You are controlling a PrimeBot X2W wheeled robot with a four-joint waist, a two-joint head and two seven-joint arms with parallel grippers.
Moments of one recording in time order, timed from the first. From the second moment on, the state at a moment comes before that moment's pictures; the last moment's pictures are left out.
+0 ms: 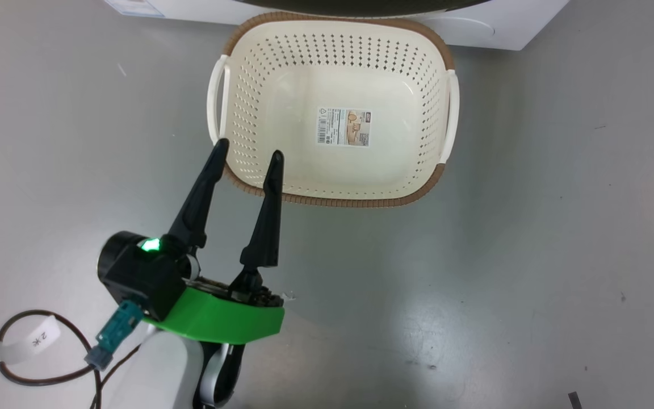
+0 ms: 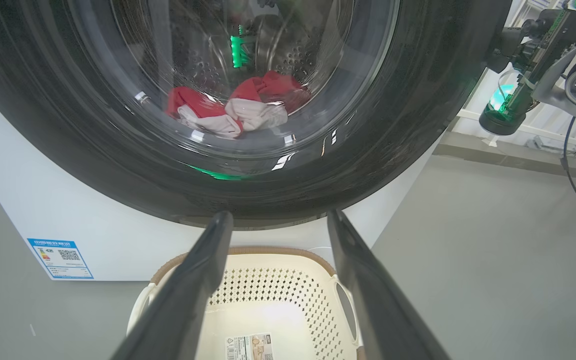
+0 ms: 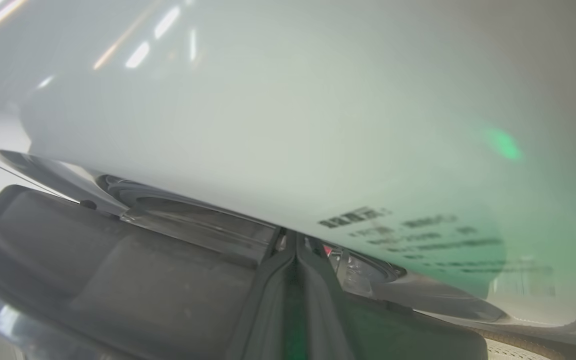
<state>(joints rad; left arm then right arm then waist) -0.42 0.03 -0.30 0.05 -0.31 0.01 -0.26 -1.21 -0.18 -0.08 0.53 1.31 0.13 0.59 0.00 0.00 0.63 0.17</state>
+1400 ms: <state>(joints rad) -0.40 0.03 -0.23 0.06 -0.31 0.02 -0.26 -0.93 -0.07 -0.12 0.32 1.30 0.12 0.78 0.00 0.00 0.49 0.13</state>
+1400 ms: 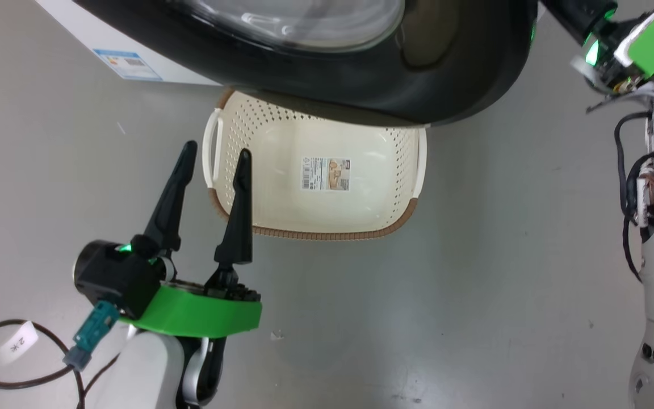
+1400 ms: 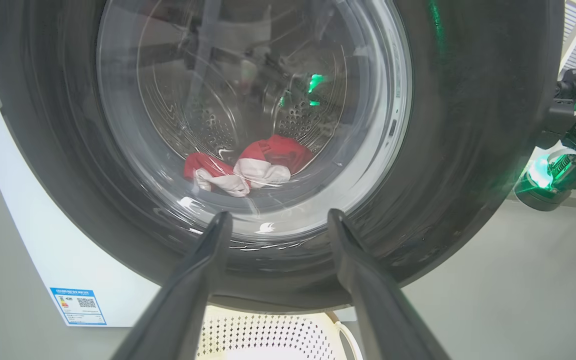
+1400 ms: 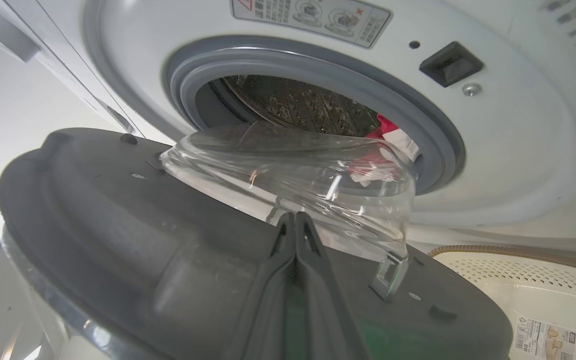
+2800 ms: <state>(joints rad) -0.26 0.03 -0.20 0.08 -0.29 0.03 -0.26 -0.50 -0.07 0.02 0.16 1.41 0.12 0.79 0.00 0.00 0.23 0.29</state>
